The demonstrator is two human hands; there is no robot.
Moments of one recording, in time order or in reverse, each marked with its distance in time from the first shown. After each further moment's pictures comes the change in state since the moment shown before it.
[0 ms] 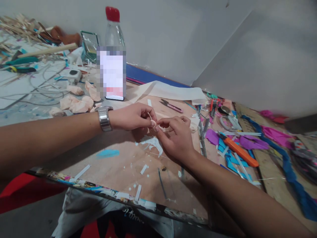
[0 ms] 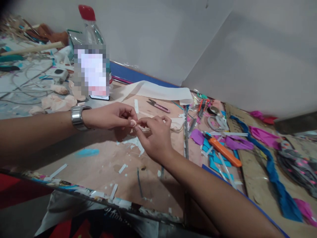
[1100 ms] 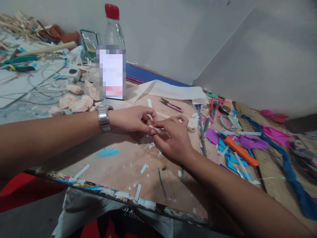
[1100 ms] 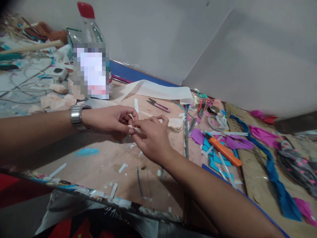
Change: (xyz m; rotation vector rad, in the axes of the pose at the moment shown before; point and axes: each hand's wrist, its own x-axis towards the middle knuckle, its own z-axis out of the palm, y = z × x) left_hand -0.003 -0.004 0.004 -0.237 -0.156 -0.074; right_hand -0.003 0.000 -0.001 -0.069 -0.090 -0.181
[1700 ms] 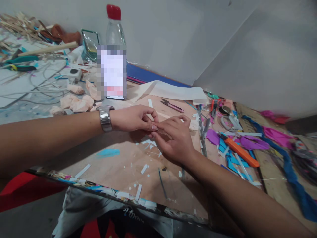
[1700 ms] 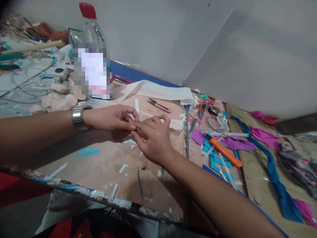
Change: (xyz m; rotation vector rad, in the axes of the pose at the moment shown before) left_hand 0.002 0.001 -0.002 0.044 0.025 -0.021; right_hand 0.000 0.002 -0.001 -0.035 0.068 -0.071
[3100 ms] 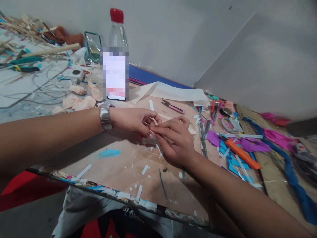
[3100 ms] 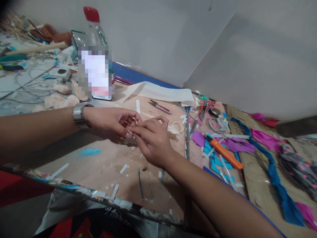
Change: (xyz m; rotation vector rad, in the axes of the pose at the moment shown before) left_hand -0.006 0.005 -0.001 -0.218 -0.216 -0.017; right_hand 0.000 -0.002 -0.003 0.116 0.070 -0.146
